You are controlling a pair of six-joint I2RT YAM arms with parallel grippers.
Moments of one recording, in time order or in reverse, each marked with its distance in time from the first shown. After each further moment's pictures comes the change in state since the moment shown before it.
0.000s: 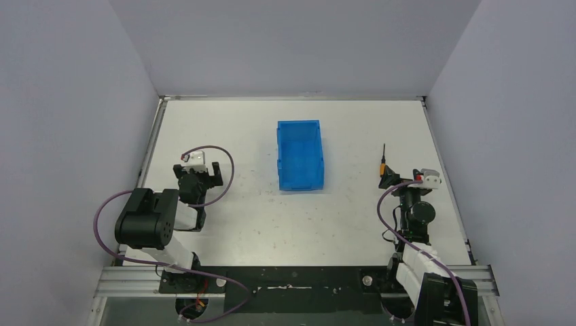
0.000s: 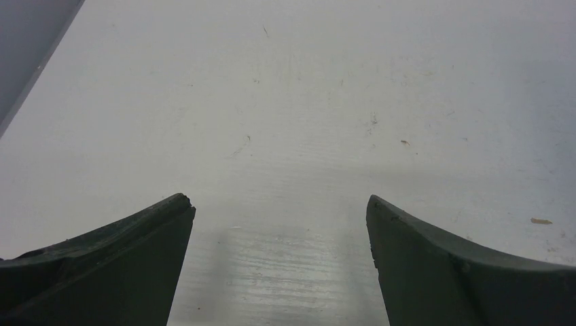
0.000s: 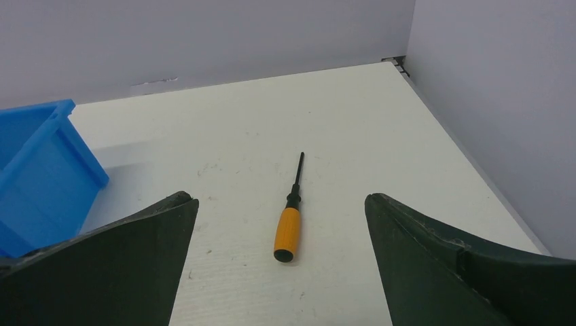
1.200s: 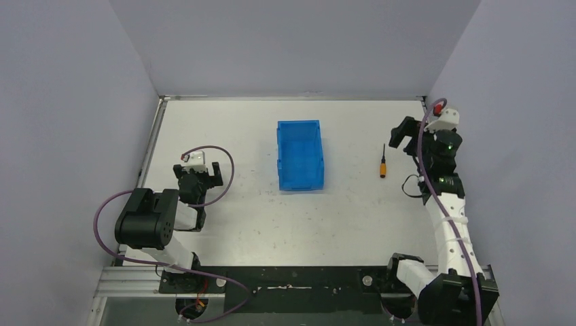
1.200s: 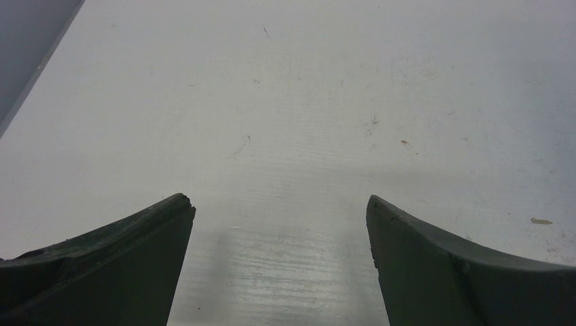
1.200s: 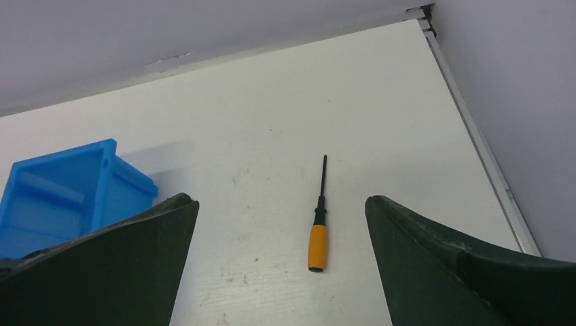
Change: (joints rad) left arm 0.000 0.000 0.000 0.000 0.000 0.000; right arm 0.006 0.078 0.754 -1.011 -0.034 0.060
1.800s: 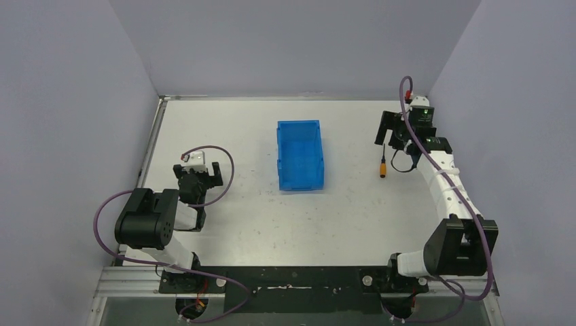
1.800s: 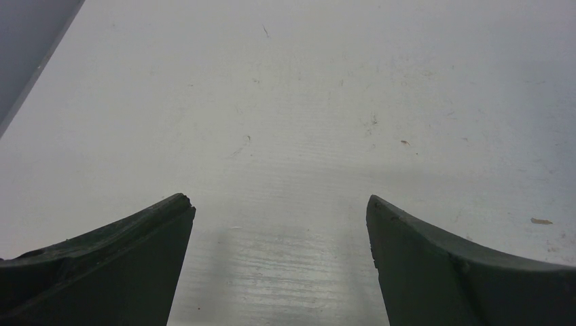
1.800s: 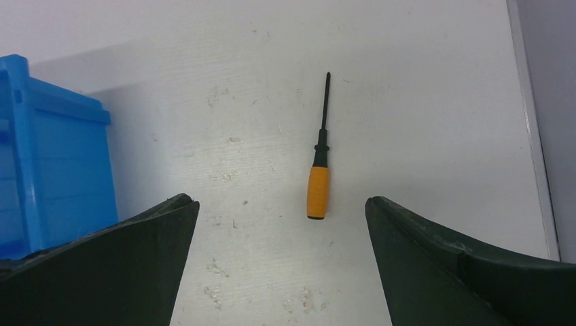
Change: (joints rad) left arm 0.000 0.000 0.000 0.000 0.000 0.000; right arm 0.127 0.375 0.412 -0.476 0.117 -0.032
